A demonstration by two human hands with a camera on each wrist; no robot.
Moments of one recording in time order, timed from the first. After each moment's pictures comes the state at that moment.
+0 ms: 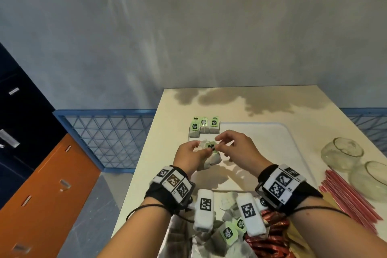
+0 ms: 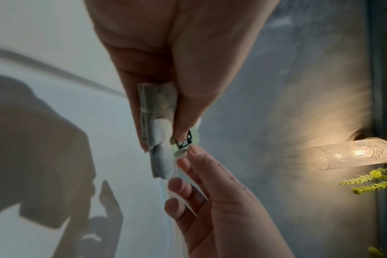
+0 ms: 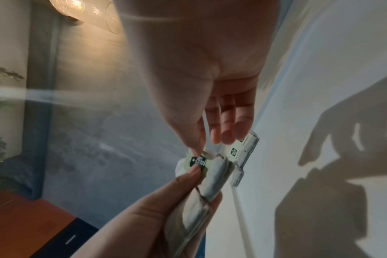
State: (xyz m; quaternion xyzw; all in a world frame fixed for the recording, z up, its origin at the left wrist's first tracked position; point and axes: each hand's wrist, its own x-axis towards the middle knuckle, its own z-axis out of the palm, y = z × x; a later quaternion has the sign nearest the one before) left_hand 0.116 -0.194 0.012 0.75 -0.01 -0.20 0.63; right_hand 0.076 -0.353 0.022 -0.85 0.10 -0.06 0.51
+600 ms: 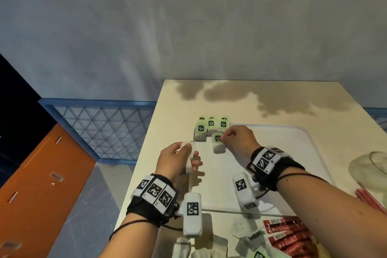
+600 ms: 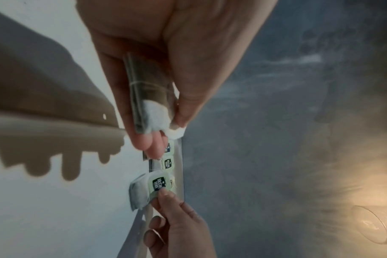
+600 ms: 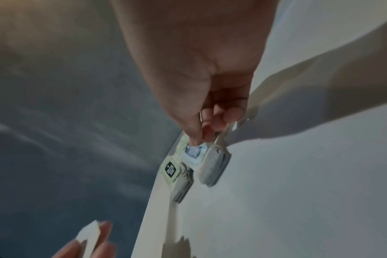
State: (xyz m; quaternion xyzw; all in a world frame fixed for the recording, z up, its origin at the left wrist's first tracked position) left_hand 0.180 -0.163 -0.019 0.64 0.09 -0.21 0.73; right_hand 0.186 -0.368 -0.034 -0.84 0.22 -0.03 0.49
